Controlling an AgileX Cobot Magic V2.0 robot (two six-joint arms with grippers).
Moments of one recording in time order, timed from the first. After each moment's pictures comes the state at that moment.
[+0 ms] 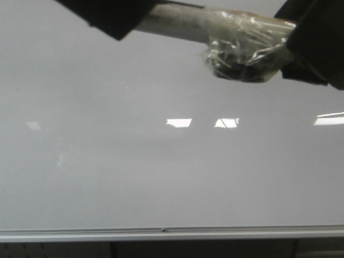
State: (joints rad) left arm -0.85 1.23 -1.15 -0.52 1.01 0.86; right arm 0.41 1.11 -0.93 0.80 1.22 -1.08
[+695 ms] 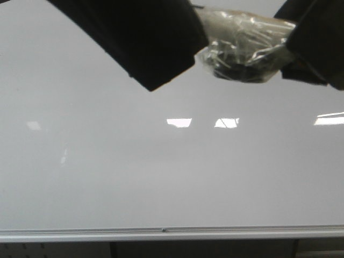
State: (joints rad) left arm -0.85 1.37 -1.25 -0.52 1.16 0.86; right arm 0.41 1.11 -0.93 0.80 1.22 -1.08
